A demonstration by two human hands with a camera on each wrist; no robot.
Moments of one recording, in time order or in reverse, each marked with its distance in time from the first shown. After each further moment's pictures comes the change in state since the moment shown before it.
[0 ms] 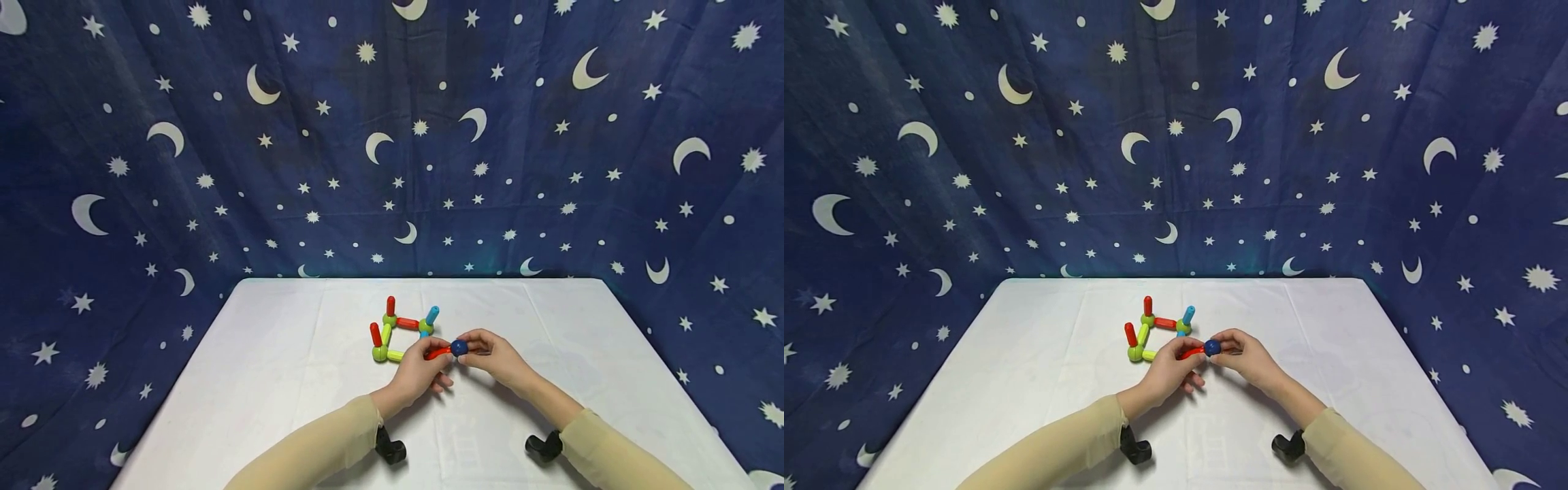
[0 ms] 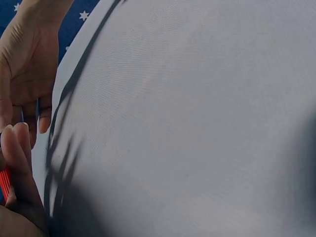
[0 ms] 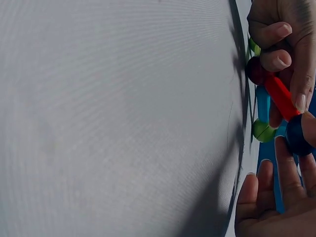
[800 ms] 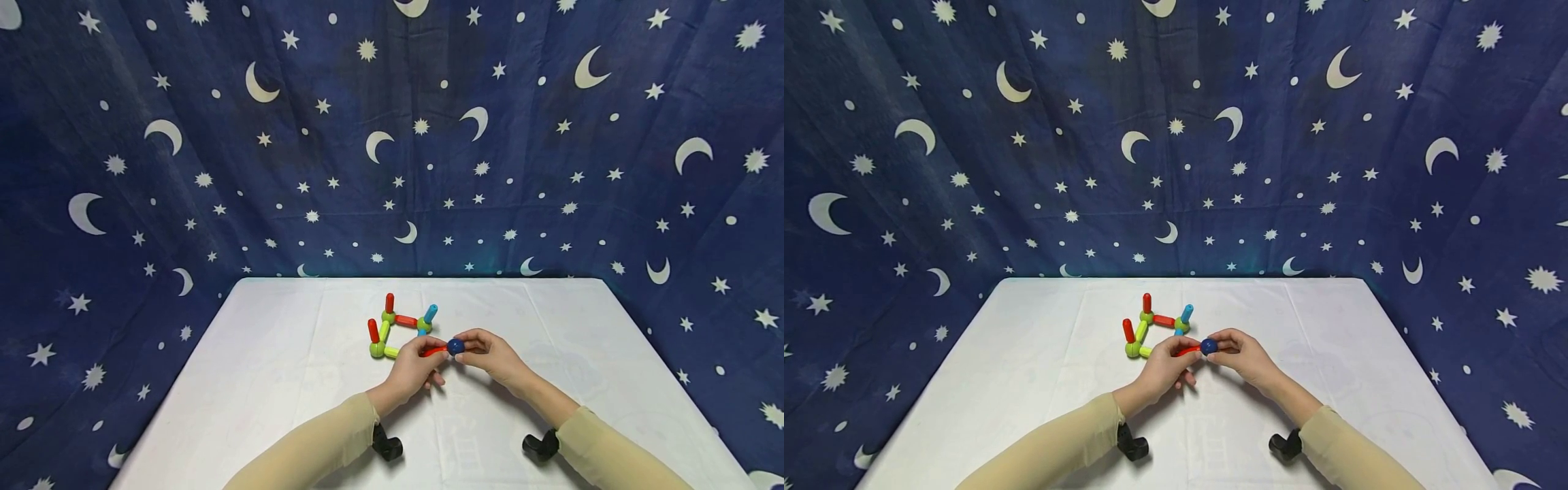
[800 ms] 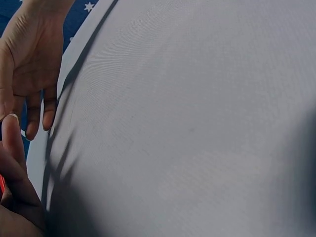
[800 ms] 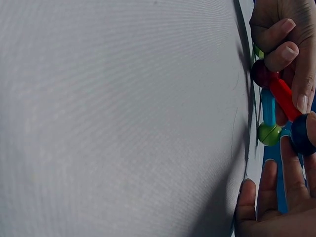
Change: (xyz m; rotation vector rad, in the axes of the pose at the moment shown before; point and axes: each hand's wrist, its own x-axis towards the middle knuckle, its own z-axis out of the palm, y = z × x) left_hand 0.003 0.000 -0.009 0.041 0.040 0.014; right_hand 0.004 0.002 0.006 0.117 -0.025 0.018
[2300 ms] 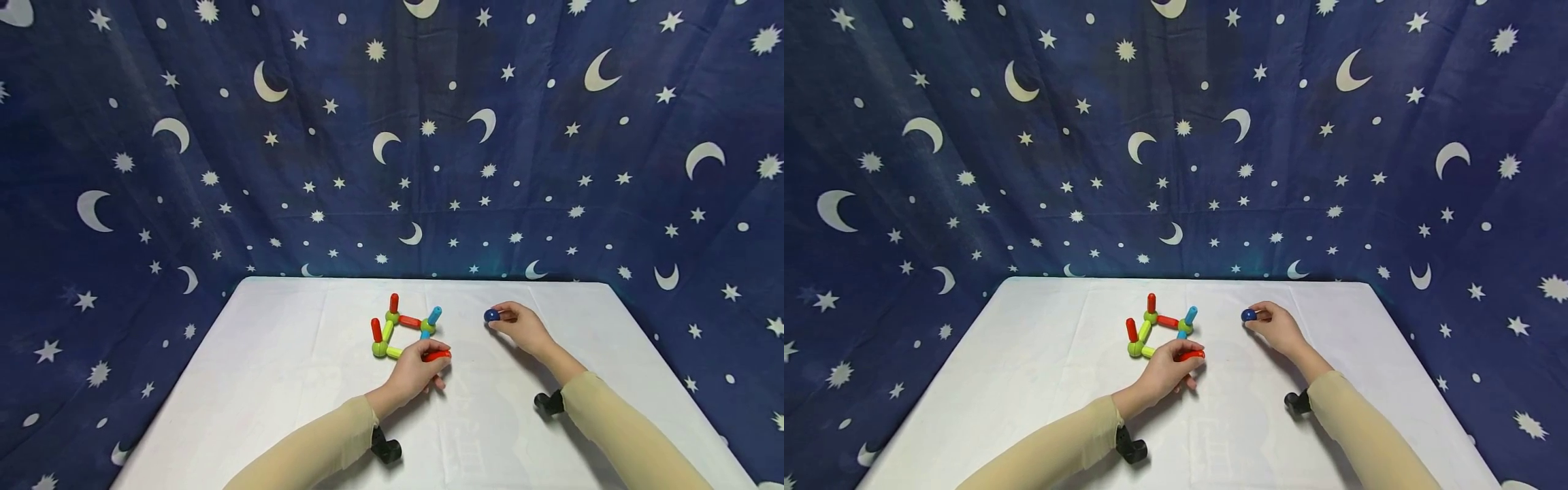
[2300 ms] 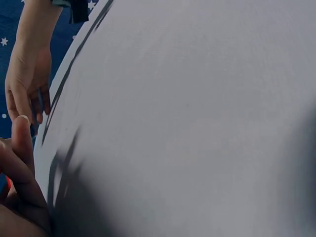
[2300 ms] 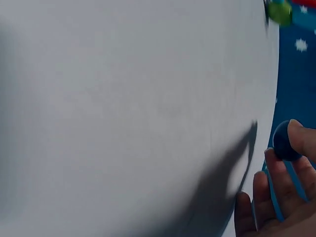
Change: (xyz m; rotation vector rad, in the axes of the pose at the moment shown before) left_hand -0.001 0.000 -0.008 0.099 -0.044 0.000; right_hand 0.048 0.006 -0.074 -0.462 0.213 -0.014
